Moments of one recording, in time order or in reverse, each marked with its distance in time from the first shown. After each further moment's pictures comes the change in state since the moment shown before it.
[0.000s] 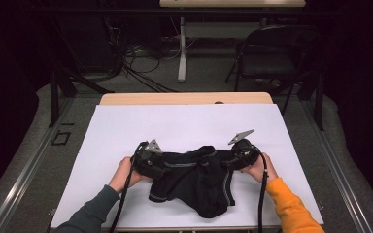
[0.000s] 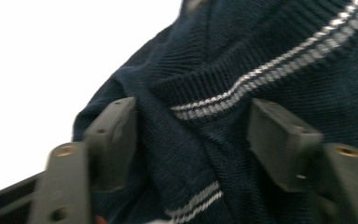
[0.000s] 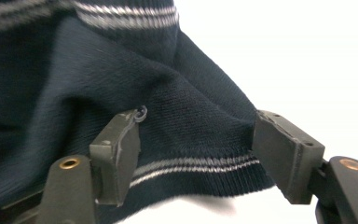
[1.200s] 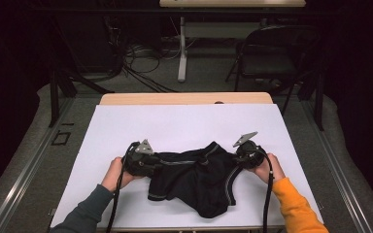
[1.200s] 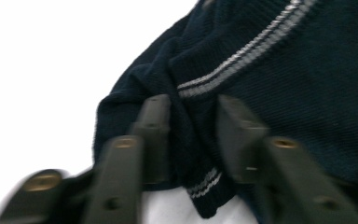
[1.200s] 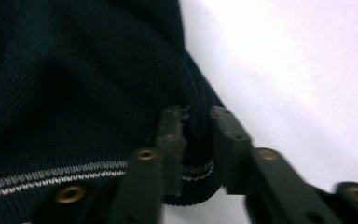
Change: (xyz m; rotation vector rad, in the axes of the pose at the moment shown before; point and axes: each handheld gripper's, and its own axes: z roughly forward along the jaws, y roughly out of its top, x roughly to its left) left arm 0.008 -0.013 -0.028 -0.021 0.059 0.008; right arm -0.005 -0.011 -0.014 0.052 -0.103 -0.068
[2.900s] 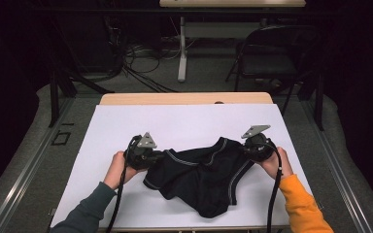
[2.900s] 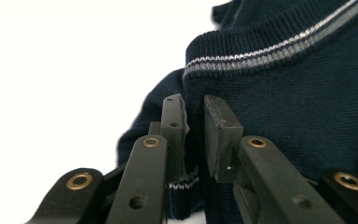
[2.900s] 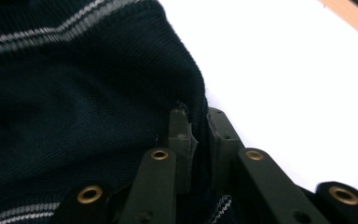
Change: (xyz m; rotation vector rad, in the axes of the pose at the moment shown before) left arm -0.002 0.024 0.000 -0.038 0.089 0.035; right arm -0.011 0.009 -0.038 -0.106 -0.083 0.024
